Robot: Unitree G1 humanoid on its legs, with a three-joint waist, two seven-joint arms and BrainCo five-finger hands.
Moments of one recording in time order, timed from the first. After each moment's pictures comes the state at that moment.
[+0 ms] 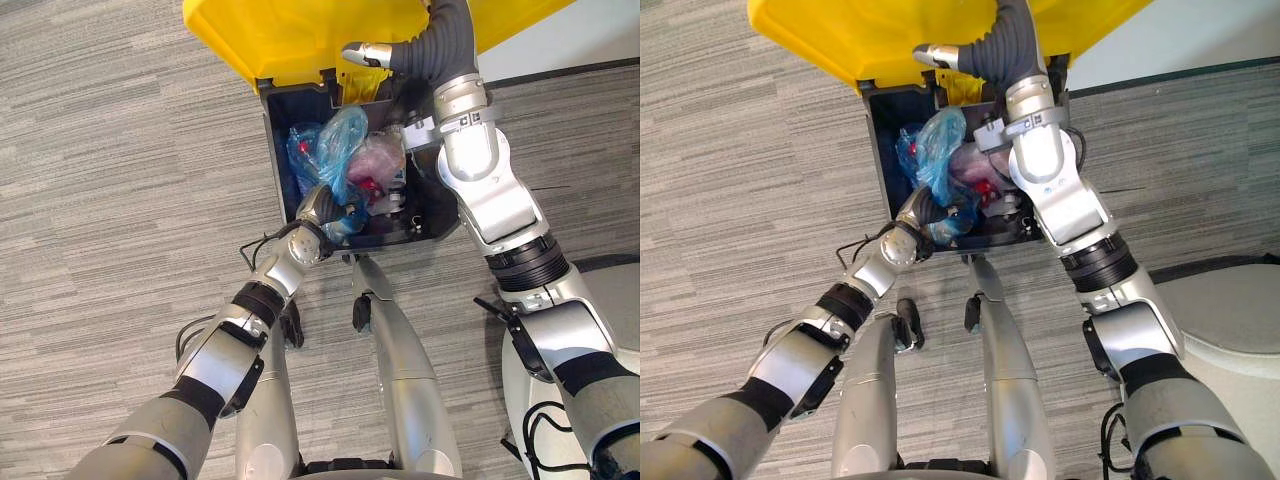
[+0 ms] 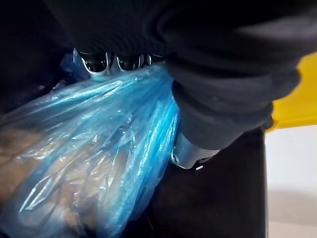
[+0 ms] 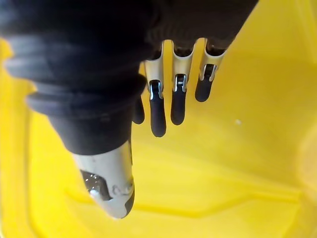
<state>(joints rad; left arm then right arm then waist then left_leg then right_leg) -0.89 0.12 -0.38 0.81 0.31 -0.01 0.18 -1.06 -0.43 0.34 0.13 0.04 -0.05 -0.30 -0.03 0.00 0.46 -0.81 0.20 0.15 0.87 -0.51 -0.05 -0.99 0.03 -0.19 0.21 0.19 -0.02</state>
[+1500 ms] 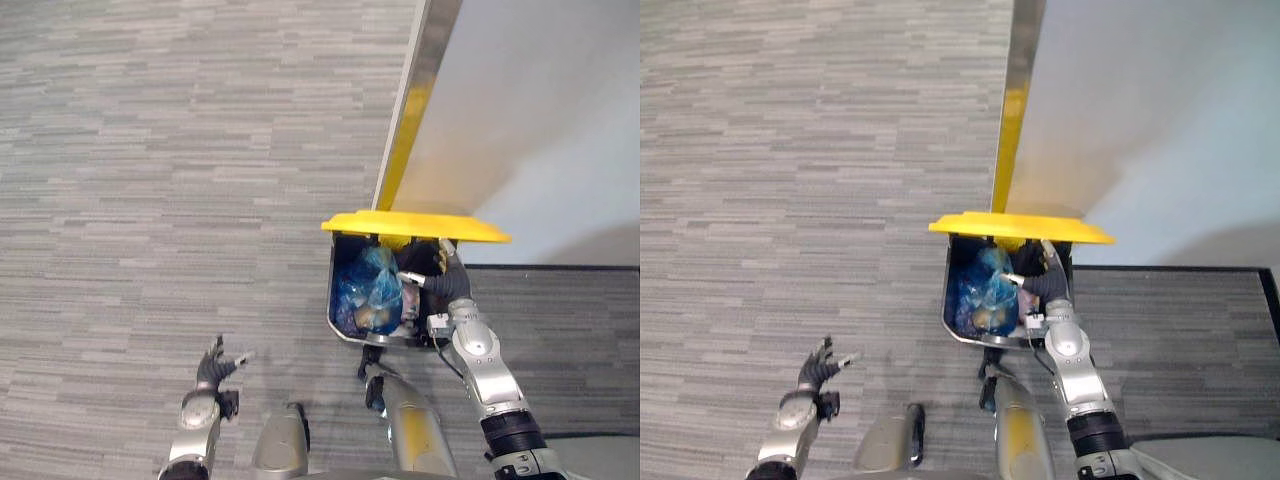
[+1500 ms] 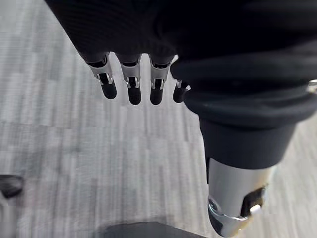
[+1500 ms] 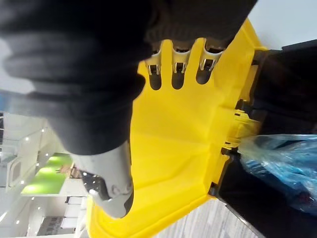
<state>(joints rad) 0.05 0.15 0.20 0.78 0.01 -0.07 0.06 -0.12 -0.17 0.03 0.23 -0.05 -0.06 -0.13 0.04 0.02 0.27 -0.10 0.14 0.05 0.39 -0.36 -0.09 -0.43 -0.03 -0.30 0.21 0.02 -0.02</state>
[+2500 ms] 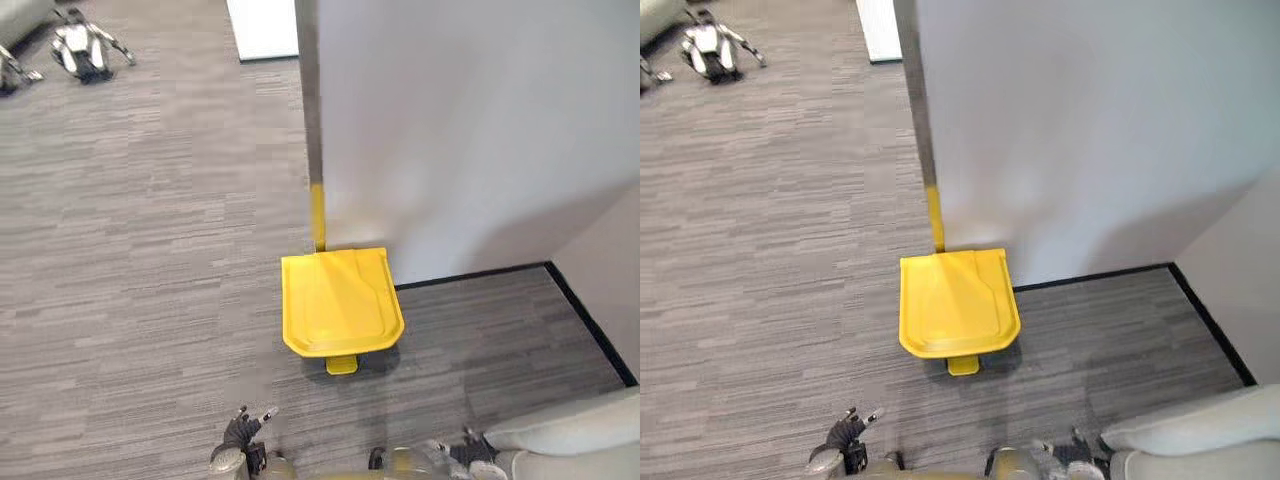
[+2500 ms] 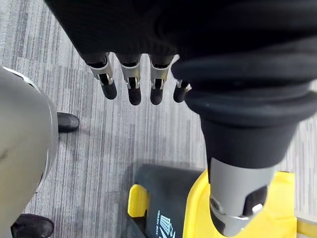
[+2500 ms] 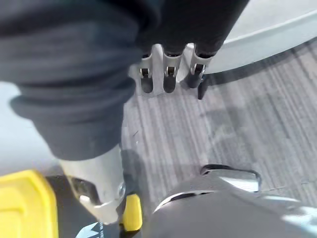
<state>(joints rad) 0.07 -0.01 0.28 0.97 0.03 -0.03 0.07 0.14 -0.06 -0.28 0.95 -0.16 0.01 -0.13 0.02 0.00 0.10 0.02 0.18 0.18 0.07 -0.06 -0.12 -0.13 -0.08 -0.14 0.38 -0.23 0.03</state>
